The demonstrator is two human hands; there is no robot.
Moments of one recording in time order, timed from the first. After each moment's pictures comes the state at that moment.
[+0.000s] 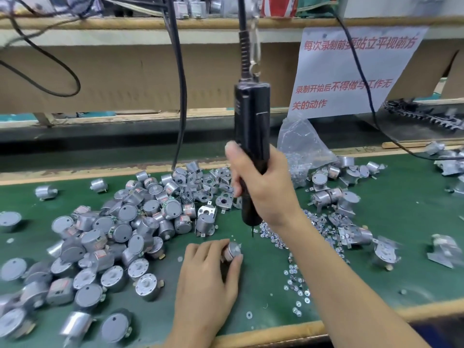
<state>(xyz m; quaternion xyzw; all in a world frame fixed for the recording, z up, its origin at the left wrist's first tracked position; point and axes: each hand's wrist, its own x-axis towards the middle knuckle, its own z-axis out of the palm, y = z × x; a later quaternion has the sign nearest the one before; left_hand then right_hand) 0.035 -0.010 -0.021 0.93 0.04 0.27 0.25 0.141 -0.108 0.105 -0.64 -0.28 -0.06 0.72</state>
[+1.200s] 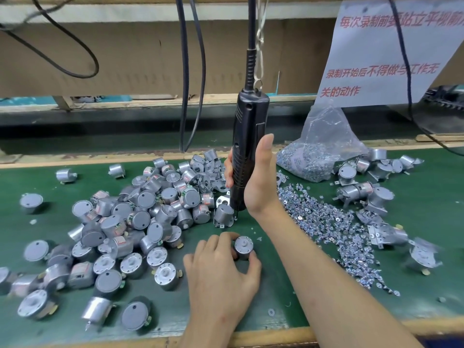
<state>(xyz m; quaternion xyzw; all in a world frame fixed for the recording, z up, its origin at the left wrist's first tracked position) 0.034 -0.012 -0.009 0.92 0.19 0.22 0.26 0.162 -0.047 0.066 -0.53 -0.23 0.02 0.82</state>
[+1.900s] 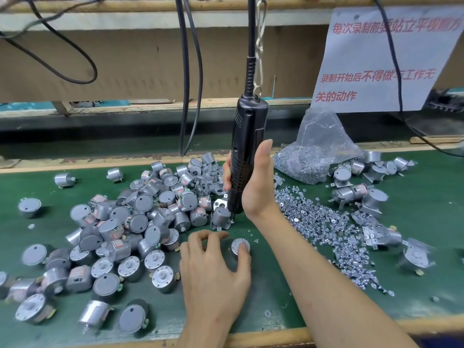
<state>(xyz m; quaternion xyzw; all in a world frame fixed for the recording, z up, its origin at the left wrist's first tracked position) 0.035 -0.009 -0.015 0.90 0.22 0.26 0.28 0.158 -0.050 0.068 -0.53 -0.24 0.02 0.82</state>
